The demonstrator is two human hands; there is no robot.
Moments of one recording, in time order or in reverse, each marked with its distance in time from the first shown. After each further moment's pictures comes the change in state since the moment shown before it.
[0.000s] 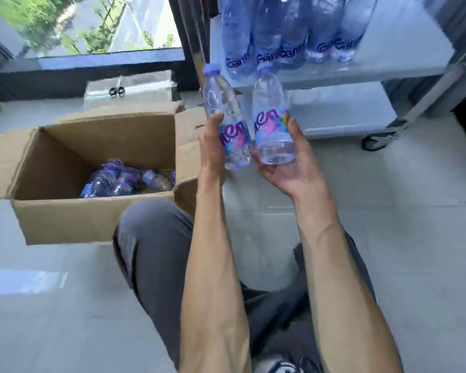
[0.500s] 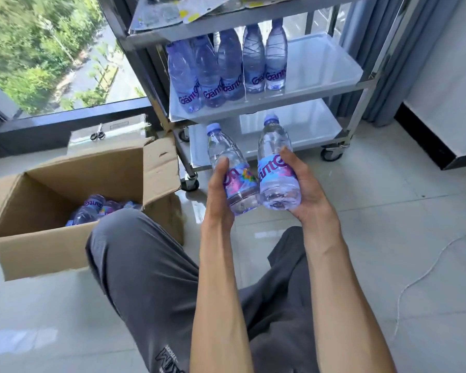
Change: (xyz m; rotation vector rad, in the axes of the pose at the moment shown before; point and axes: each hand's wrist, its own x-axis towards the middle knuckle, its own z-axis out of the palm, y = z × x) left_hand -0.125 -0.063 0.089 -0.262 -0.395 -0.054; right_hand -0.129 -0.050 -0.069 -0.109 -0.103 -0.148
